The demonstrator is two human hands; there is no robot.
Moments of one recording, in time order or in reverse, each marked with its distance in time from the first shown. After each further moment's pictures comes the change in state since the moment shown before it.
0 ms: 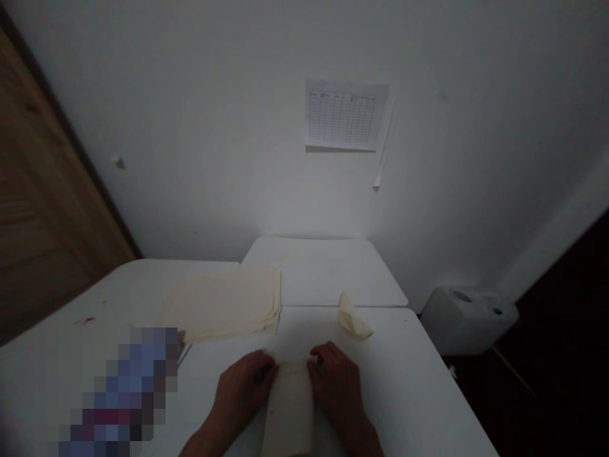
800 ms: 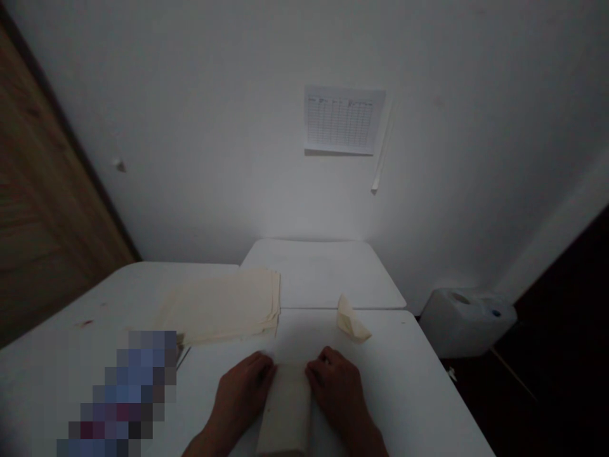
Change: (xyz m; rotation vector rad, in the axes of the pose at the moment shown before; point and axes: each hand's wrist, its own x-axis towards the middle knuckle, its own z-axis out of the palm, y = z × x) left_hand 0.001 0.001 0.003 0.057 -0.021 -0.014; right_hand -0.004 0.013 0.000 -0.163 -0.103 -0.143
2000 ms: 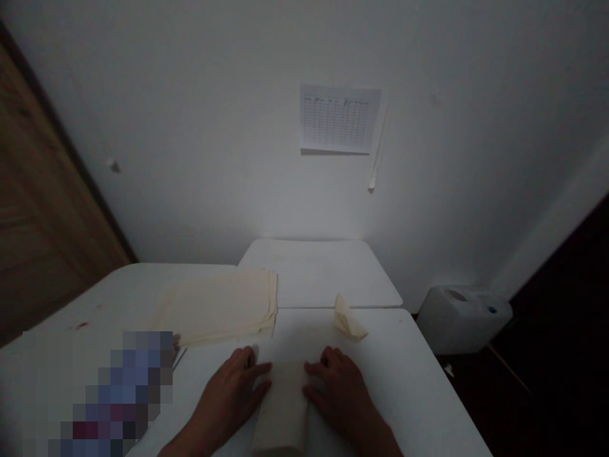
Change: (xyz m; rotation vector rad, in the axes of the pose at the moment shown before) left_hand -0.011 -0.018 -0.013 0.040 0.051 0.250; right_hand -0.010 0.006 -0.022 0.044 -0.173 -0.017
